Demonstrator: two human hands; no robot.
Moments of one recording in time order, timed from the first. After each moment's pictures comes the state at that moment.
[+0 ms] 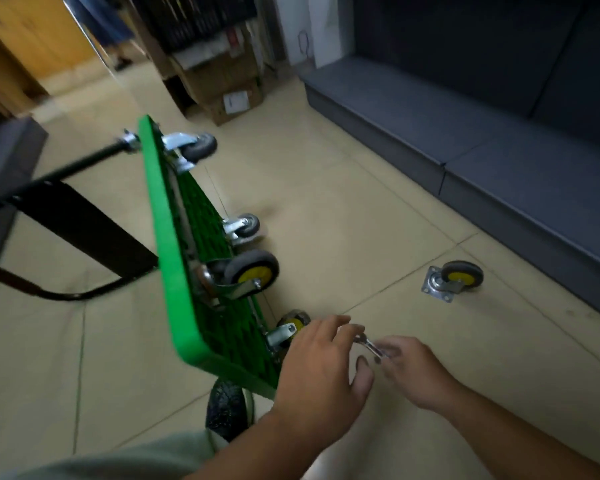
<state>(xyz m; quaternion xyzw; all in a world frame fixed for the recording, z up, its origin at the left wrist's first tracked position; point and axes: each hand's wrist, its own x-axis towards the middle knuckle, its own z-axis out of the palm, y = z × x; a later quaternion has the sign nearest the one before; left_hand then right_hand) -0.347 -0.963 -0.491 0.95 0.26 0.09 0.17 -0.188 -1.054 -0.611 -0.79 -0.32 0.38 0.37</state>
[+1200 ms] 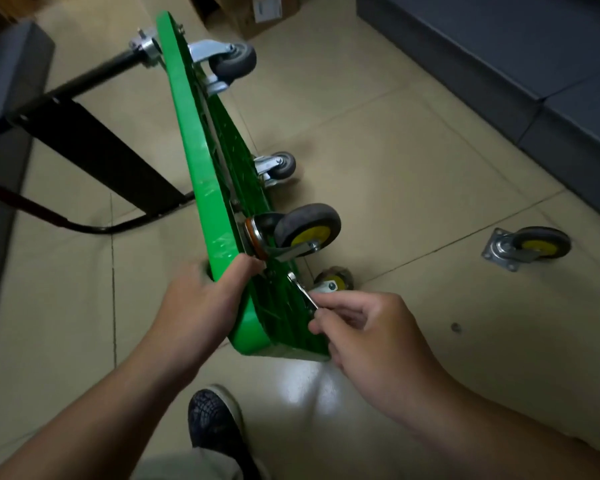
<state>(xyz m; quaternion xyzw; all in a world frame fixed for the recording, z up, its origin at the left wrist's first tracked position) -0.441 -0.824 -0.434 0.65 0.57 0.15 0.48 -0.309 -0.954 -0.489 -0.67 -0.22 0.48 0.53</state>
